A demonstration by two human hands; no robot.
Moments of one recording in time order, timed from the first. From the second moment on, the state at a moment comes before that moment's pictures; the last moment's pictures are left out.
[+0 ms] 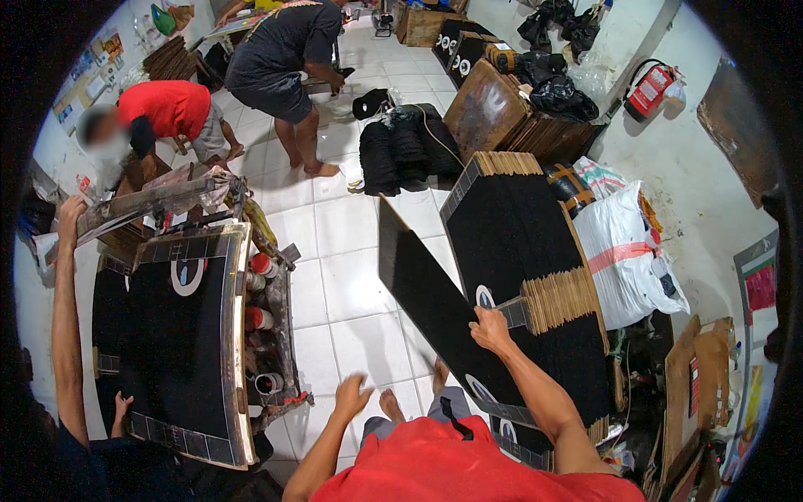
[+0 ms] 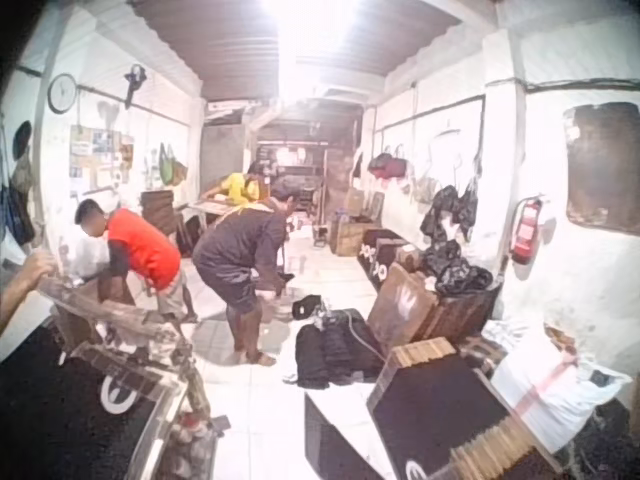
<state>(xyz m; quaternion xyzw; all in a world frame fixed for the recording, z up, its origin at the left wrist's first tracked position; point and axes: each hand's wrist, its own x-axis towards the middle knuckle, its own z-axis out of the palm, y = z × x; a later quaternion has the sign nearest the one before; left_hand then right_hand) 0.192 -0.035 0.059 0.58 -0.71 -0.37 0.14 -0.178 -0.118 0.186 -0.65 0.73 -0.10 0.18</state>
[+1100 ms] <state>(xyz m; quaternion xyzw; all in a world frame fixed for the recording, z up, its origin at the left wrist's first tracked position) 0.047 0.161 -0.003 0.84 -0.14 -0.51 0.09 -0.440 -0.452 -0.088 -0.50 0.85 -0.05 0.16</state>
